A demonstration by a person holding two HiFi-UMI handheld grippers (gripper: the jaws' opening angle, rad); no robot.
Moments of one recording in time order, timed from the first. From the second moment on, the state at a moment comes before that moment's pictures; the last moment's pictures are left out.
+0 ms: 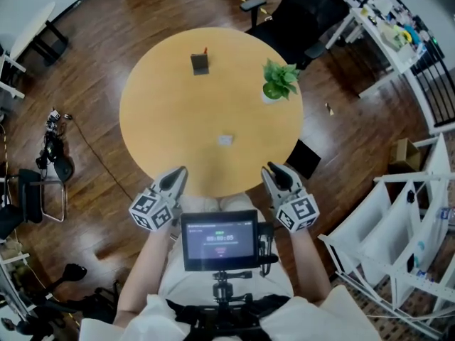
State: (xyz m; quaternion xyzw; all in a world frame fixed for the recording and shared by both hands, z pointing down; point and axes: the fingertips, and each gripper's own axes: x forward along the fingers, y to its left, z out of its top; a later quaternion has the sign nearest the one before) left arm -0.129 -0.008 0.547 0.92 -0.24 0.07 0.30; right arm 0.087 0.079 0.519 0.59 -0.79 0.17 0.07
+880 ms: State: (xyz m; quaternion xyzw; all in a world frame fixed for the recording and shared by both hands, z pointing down) left arm -0.085 -0.047 0.520 0.90 -0.33 0.07 0.29; right arm 0.128 -0.006 0.536 0.48 -0.85 0.19 0.09
